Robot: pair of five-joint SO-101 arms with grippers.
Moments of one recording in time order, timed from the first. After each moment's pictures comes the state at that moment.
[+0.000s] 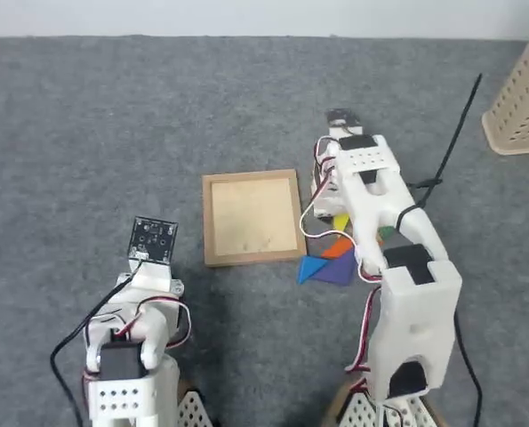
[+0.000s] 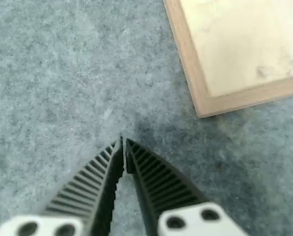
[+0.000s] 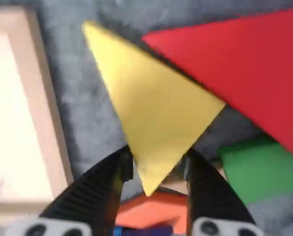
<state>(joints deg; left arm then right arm) -9.4 -103.2 97.1 71.5 -6.8 -14.5 27.3 -2.1 72.1 -4.3</state>
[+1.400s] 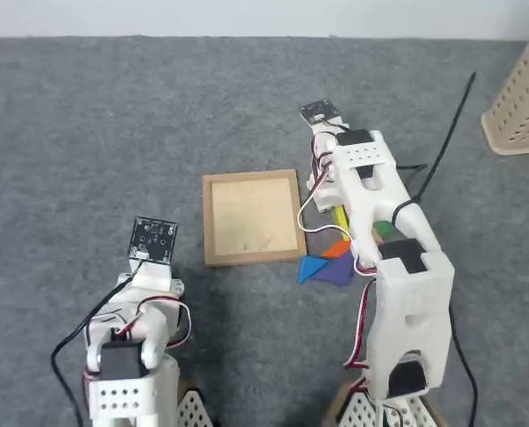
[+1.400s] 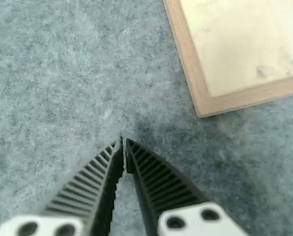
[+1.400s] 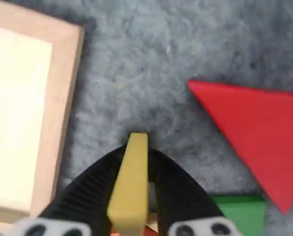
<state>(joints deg) -9.4 -103.2 97.1 71.5 -6.8 -14.7 32.3 -7.4 67.1 10.9</state>
